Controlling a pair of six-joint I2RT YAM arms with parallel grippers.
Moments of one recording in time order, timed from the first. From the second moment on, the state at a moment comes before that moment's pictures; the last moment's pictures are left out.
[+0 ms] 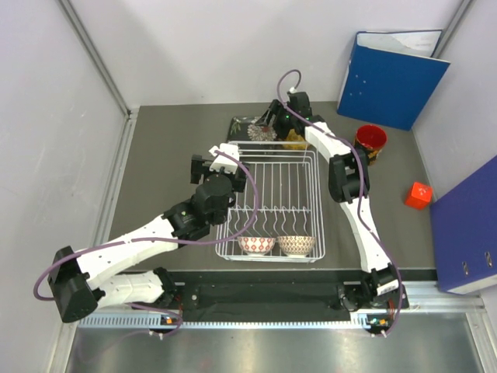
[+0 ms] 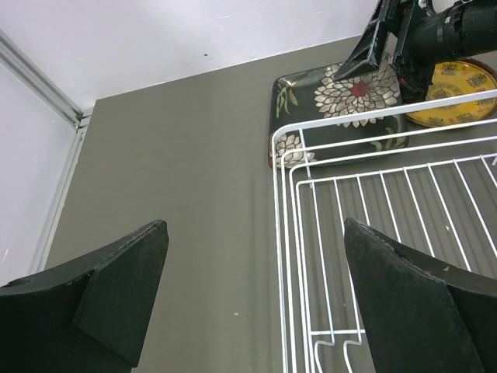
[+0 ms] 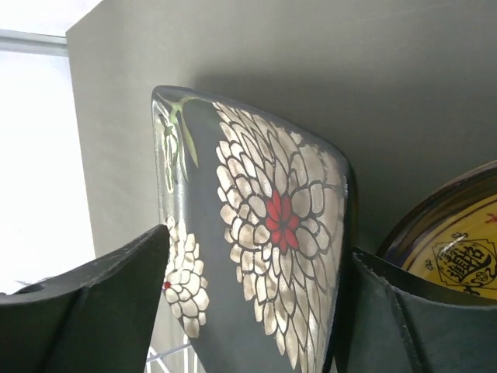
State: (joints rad) left arm -0.95 1.11 0.86 0.05 -0.92 0.03; right arm 0.34 2.69 2.40 -0.28 -0.44 0.81
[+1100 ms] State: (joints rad) left arm -0.95 1.12 0.86 0.04 -0.90 0.03; right arm 0.38 2.68 2.41 -0.33 -0.44 0.73
